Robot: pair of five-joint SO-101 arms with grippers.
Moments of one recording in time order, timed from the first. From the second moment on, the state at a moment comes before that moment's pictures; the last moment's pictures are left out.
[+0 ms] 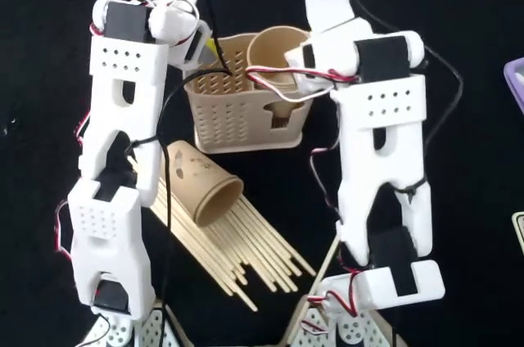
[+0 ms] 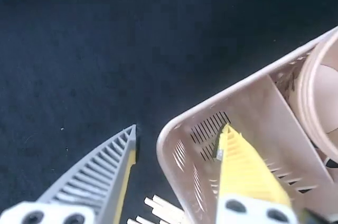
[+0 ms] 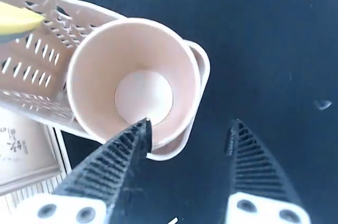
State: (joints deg) left arm 4.5 27.3 -64.6 96.7 -16.0; right arm -9.1 -1.1 -28.9 92.6 15.3
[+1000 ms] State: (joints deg) left arm -10.5 -30.8 -19.1 94.2 -17.5; right arm -29.5 -57.9 31.6 81.1 38.1
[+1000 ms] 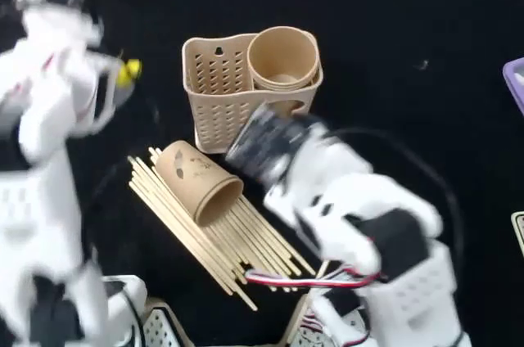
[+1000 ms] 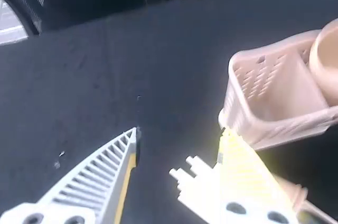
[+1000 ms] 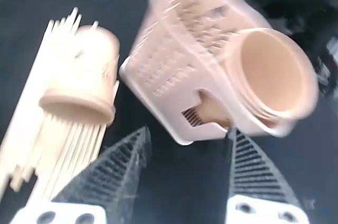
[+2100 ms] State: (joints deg) left arm -52.0 -76.4 58.2 74.7 -22.1; right arm -46.3 -49.4 67.4 38.4 57.4
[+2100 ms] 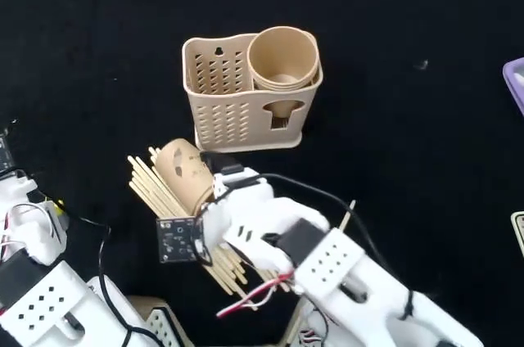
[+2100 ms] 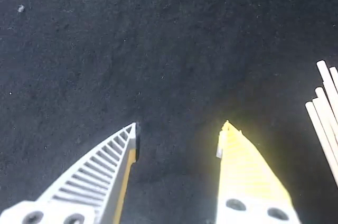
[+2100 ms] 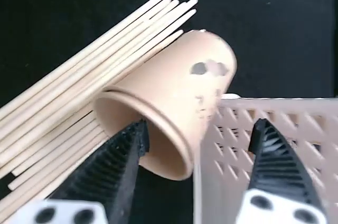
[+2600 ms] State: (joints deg) left arm -52.0 -76.4 57.6 78.8 -22.1; right arm -45.2 -40.9 66.2 35.7 65.6
